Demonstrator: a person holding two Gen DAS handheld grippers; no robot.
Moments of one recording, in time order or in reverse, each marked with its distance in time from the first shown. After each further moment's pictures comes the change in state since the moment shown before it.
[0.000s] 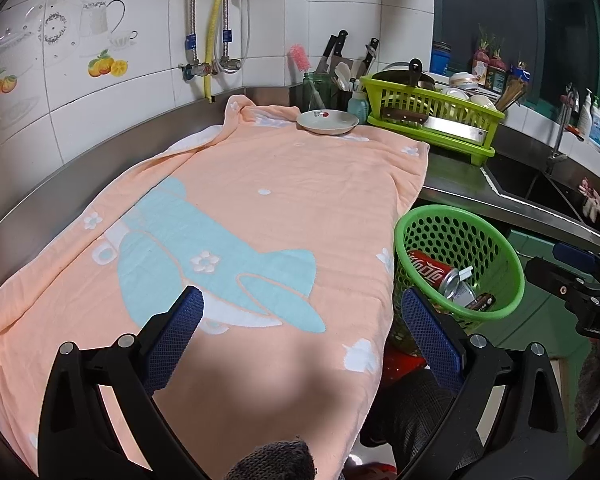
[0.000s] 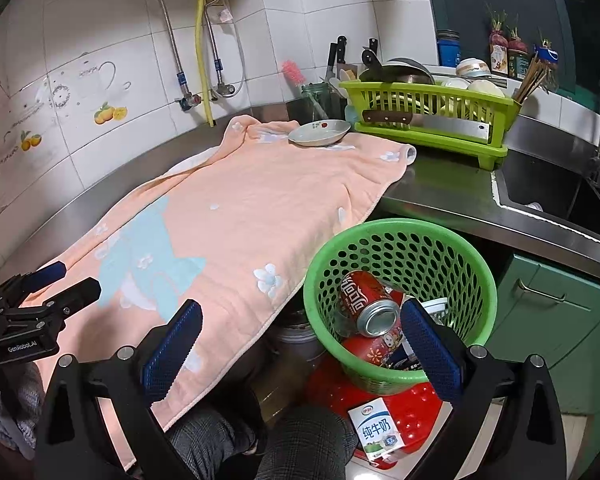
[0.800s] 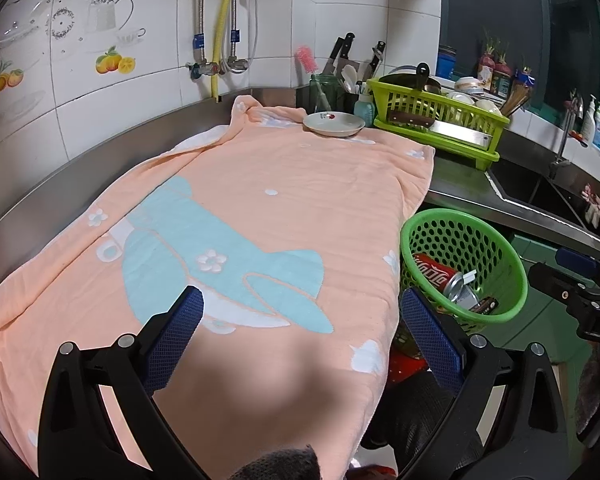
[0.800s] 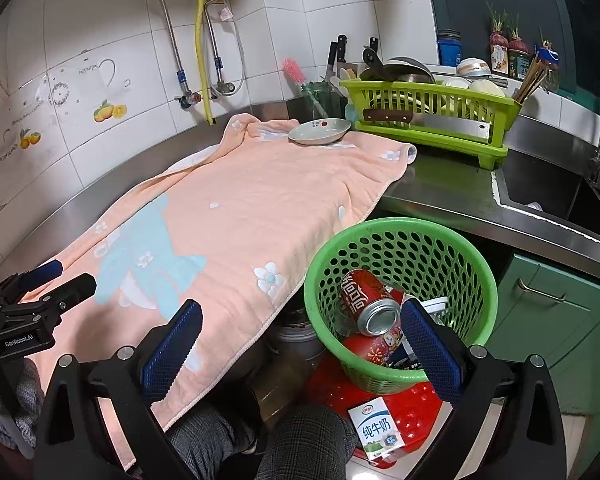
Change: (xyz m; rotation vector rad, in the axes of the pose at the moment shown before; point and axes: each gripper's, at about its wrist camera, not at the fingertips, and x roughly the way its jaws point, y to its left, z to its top) left arm 0.000 0.007 0.000 -0.019 -0.007 0.007; right arm 0.003 0.003 -0.001 -0.003 0.006 -0.004
